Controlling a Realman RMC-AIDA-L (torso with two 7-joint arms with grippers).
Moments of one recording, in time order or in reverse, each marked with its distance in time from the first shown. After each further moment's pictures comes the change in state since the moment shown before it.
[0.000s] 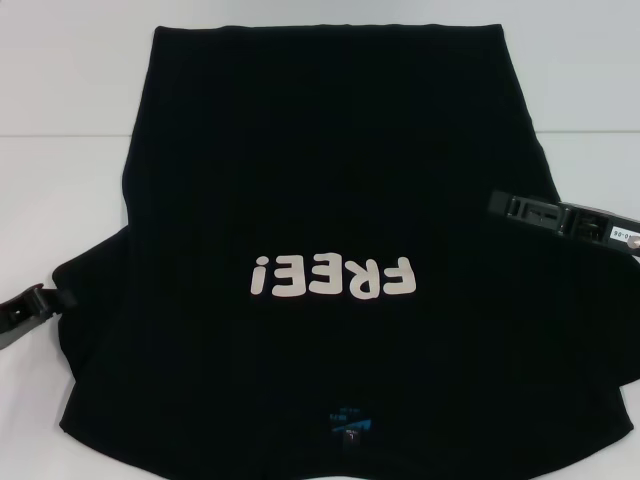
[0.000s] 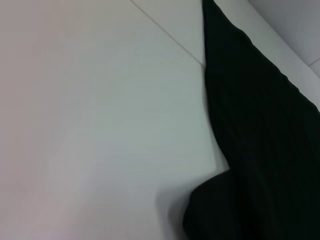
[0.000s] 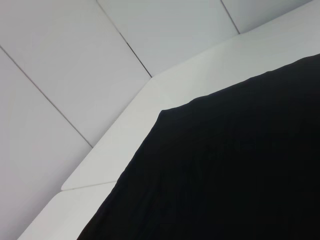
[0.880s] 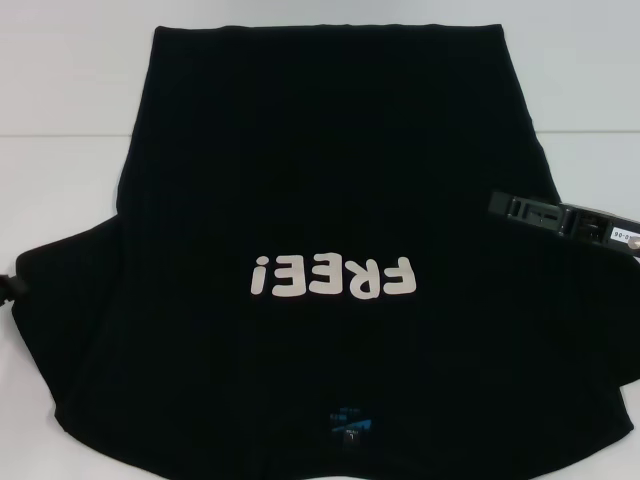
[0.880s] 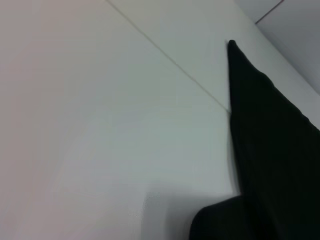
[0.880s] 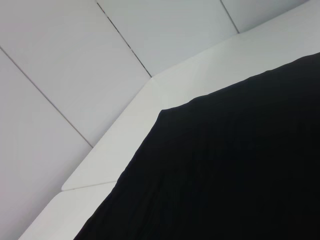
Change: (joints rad) left arm 0.025 0.004 -0.022 0.095 0.001 -0.005 -0.088; right arm -0.002 0.000 0.000 0.000 0.000 -0.001 0.004
